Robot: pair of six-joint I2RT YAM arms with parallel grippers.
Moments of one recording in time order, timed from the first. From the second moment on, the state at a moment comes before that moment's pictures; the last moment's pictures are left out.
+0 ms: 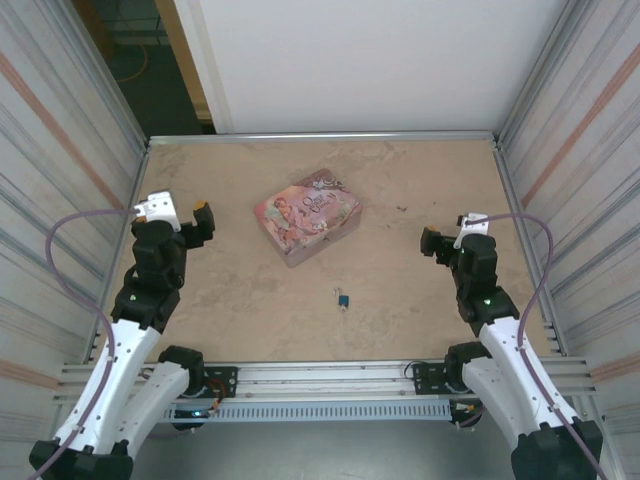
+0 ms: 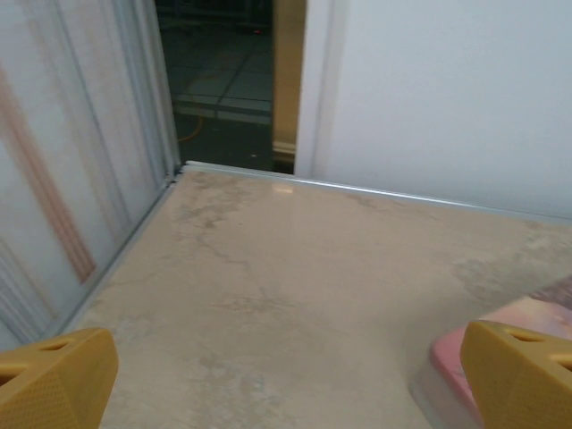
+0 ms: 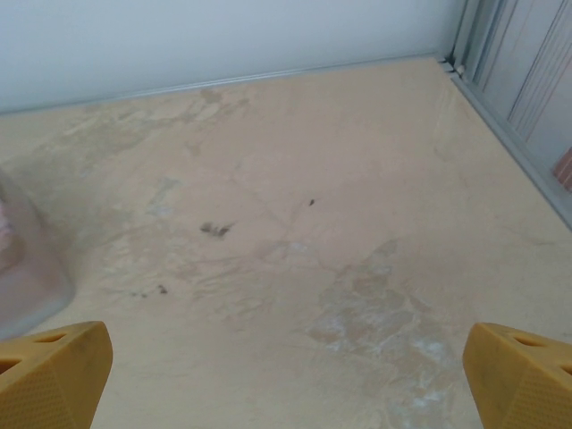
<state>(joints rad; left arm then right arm) -0.22 0.69 0.71 -0.28 -0.42 -0.15 0.16 0.68 0.42 -0.13 0.23 0.17</state>
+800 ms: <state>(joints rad) -0.16 0.95 0.53 -0.04 -0.47 -0.15 0.04 1.02 0.24 0.39 0.16 0.12</state>
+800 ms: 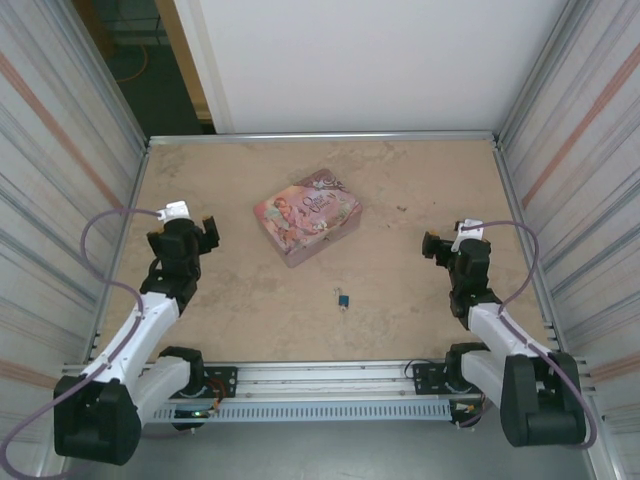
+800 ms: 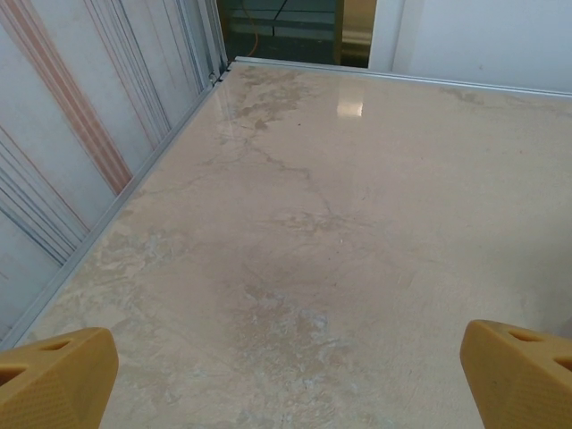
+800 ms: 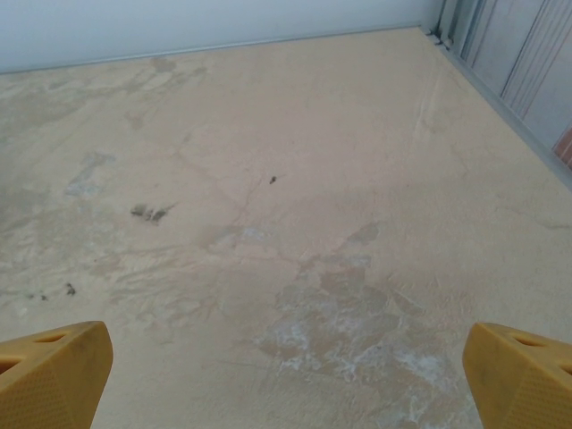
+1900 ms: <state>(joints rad) -0.16 1.18 0.46 0.19 -0.41 -0.05 -0.11 1.53 0.36 0.81 -0.12 0.10</state>
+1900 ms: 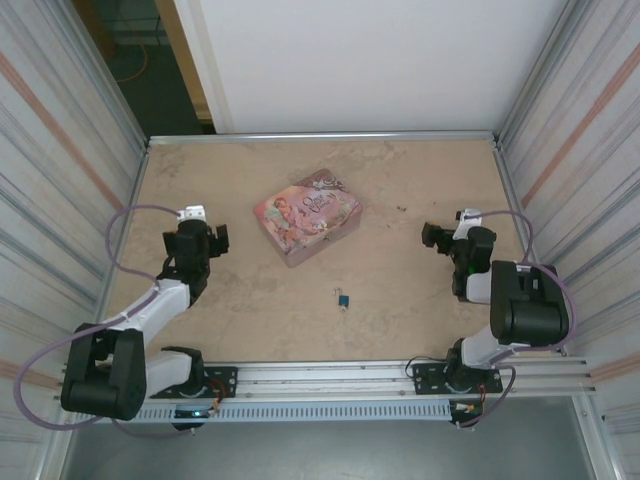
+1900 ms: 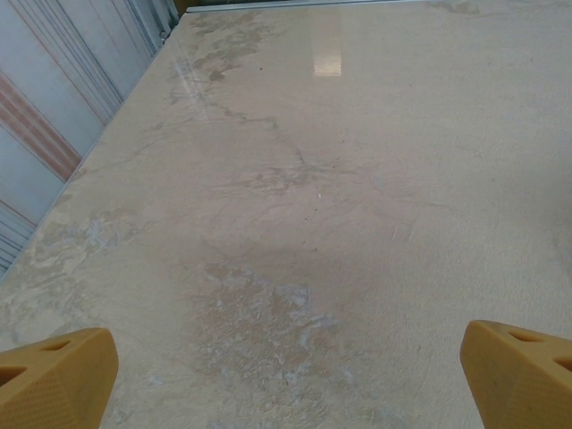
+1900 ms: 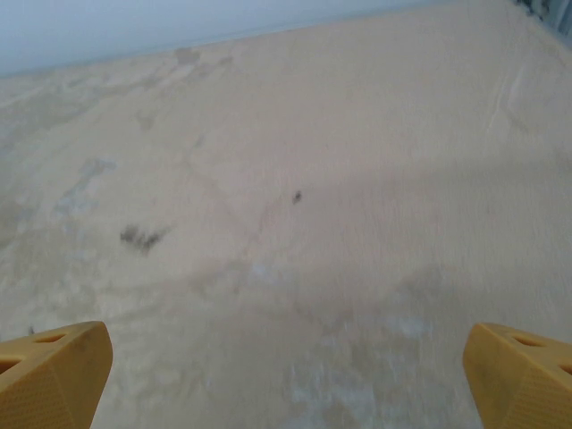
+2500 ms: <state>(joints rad) -0.16 1.30 0.40 0.44 -0.31 -0.01 -0.07 1.53 0.40 0.73 -0.08 0.10</state>
